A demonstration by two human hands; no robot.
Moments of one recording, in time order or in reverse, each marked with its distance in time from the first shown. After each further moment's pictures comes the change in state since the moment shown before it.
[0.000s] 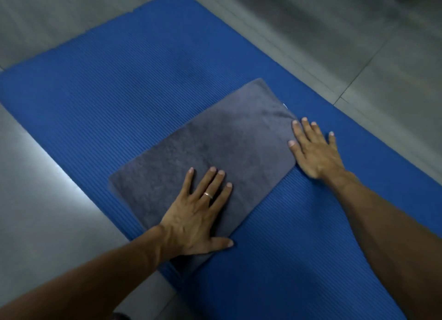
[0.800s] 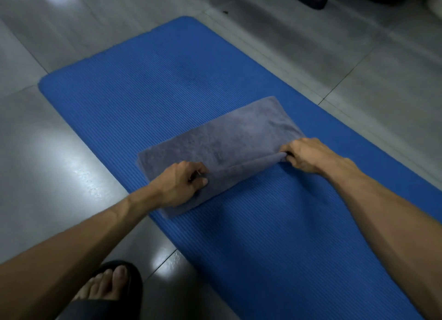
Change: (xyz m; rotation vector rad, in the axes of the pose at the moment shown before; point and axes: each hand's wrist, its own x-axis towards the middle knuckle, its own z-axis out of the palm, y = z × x) left_hand -0.034 0.005 -0.067 -0.656 0.026 -0.316; right_hand -0.075 -0.018 -0.053 -0.095 -0.122 -0.245
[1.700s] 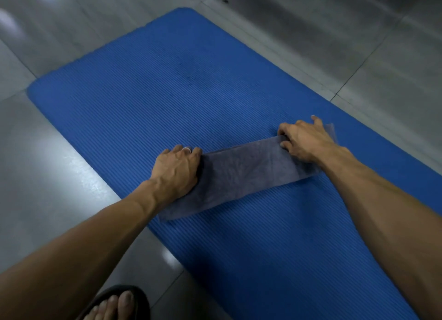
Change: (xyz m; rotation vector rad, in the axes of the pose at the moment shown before) left_hand 0.054 -0.030 -0.007 0.671 0.188 -0.035; right_hand 0.058 -0.011 -0.009 -0.010 0.162 0.062
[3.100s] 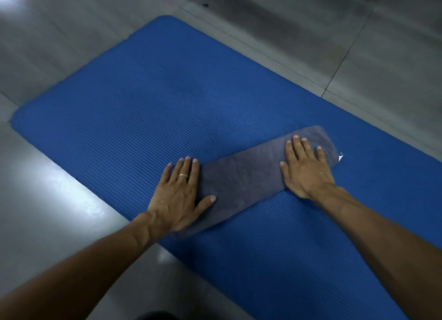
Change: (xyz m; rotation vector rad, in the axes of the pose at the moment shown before) left_hand -0.018 -0.034 0.032 -0.041 -0.040 0.151; right_hand -0.054 -0.041 0.050 0.009 -0.070 0.269
